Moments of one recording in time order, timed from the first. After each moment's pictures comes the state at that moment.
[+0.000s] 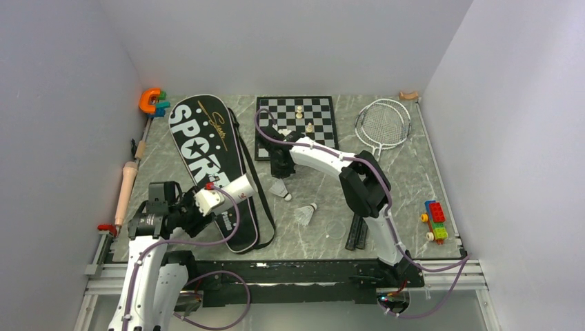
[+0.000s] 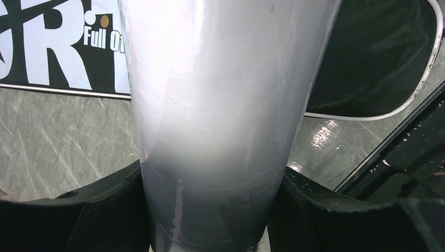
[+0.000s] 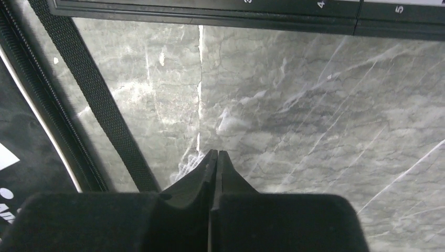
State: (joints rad) left arm 0.07 0.63 0.58 -0.94 0.45 0.95; right arm 0.81 2.18 1.77 -0.79 0.21 0.72
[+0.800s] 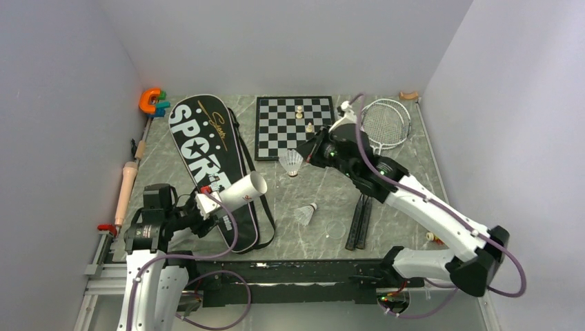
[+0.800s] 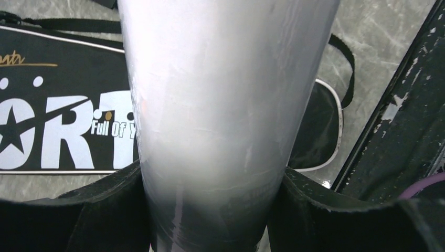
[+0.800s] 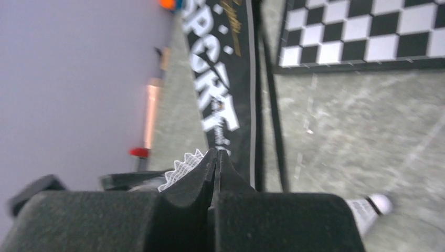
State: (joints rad) left arm 0.07 0.51 0.59 -0.92 0.75 0.91; right arm 0.80 1.23 1.22 -0.43 0.18 0.86
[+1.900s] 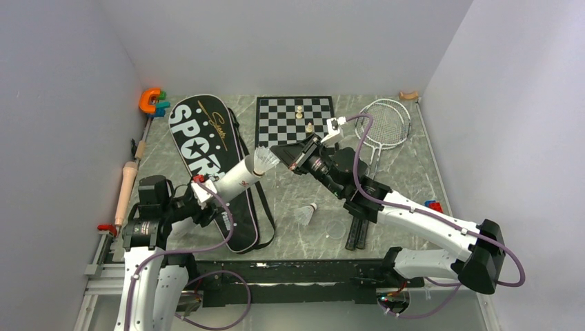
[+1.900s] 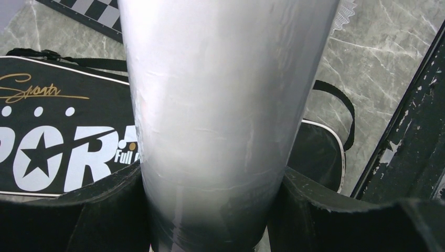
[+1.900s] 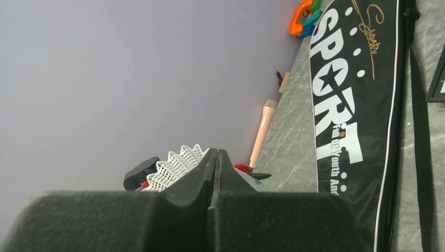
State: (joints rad) left arm 0.07 0.54 0.64 -0.78 0.84 0.76; right arm 0.97 1.15 0.93 0.27 0.20 1.04
